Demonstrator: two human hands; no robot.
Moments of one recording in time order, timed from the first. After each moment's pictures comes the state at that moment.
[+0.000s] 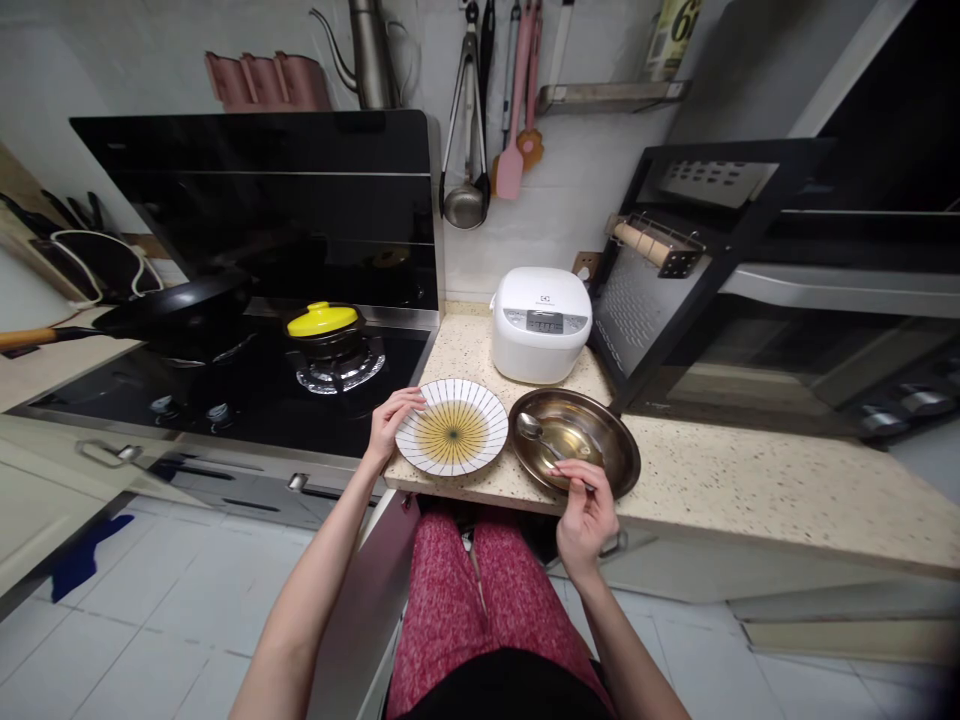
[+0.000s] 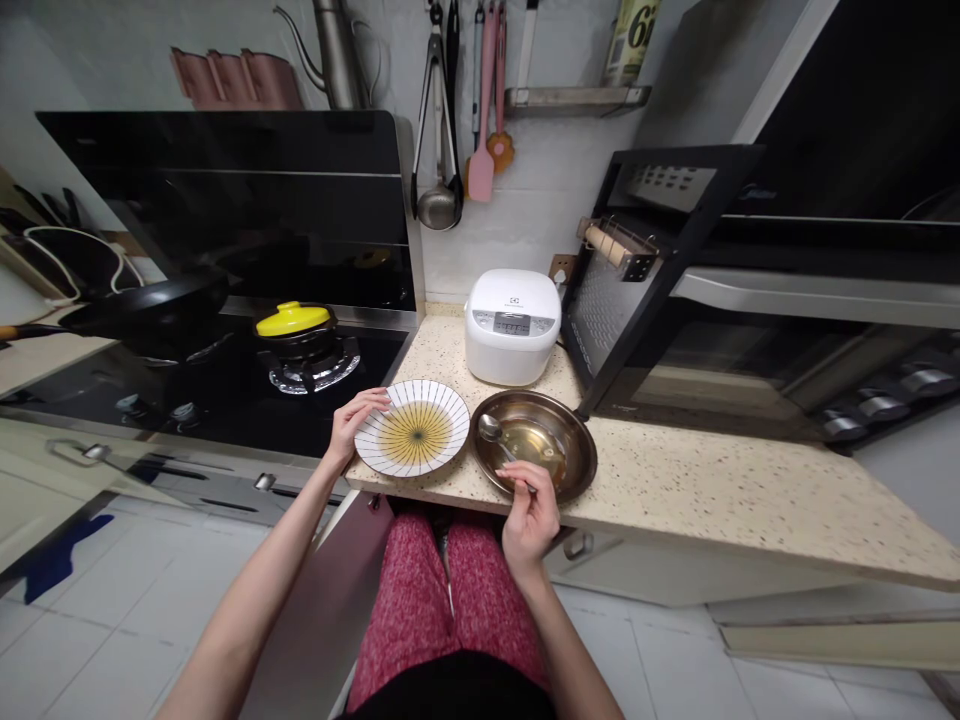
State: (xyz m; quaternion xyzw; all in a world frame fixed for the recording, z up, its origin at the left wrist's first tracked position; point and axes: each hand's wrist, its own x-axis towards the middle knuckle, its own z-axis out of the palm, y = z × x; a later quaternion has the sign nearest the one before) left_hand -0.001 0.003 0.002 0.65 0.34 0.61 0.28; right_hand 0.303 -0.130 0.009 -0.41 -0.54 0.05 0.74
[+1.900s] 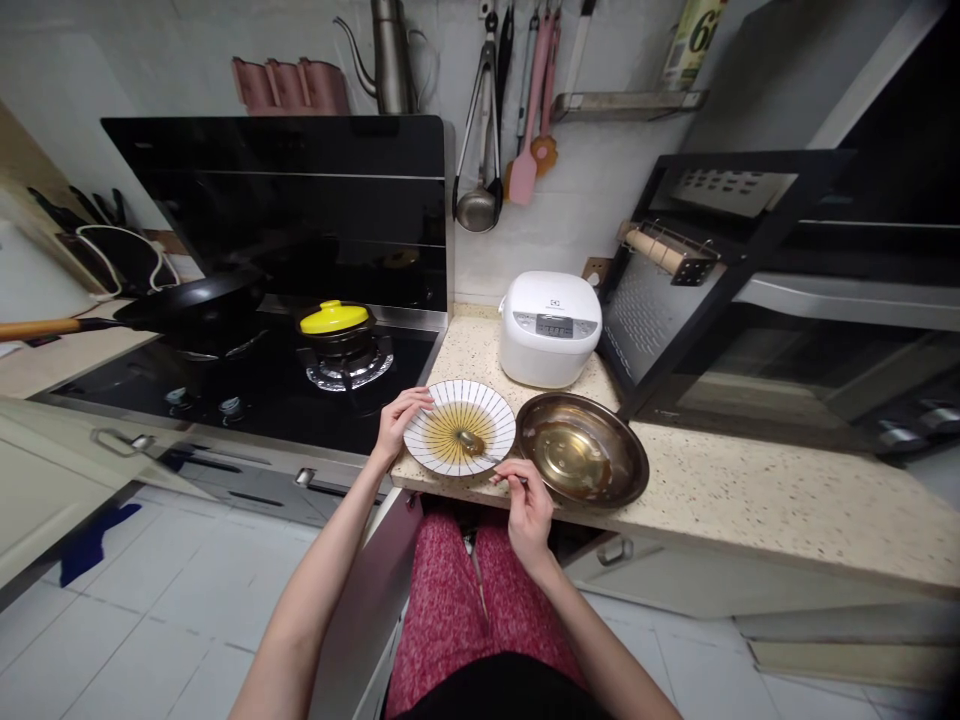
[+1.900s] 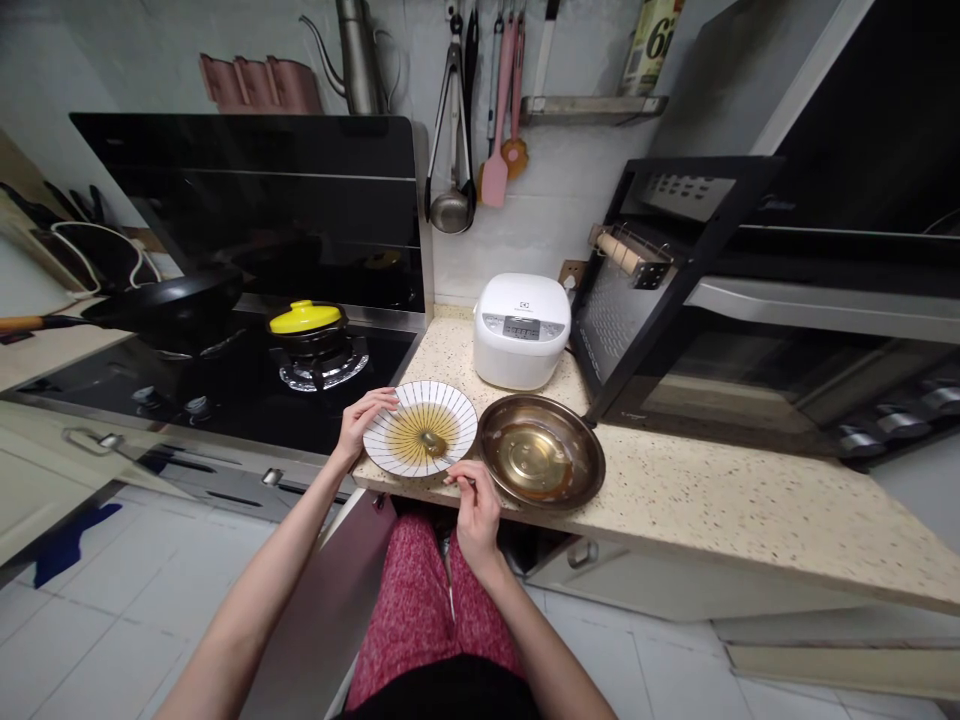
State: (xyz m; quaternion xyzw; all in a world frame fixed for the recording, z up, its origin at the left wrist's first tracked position) left_hand -0.002 0.003 0.000 0.65 0.34 0.61 0.30; right_hand 0.245 -0.122 -0.002 -0.38 -0.61 0.19 0.67
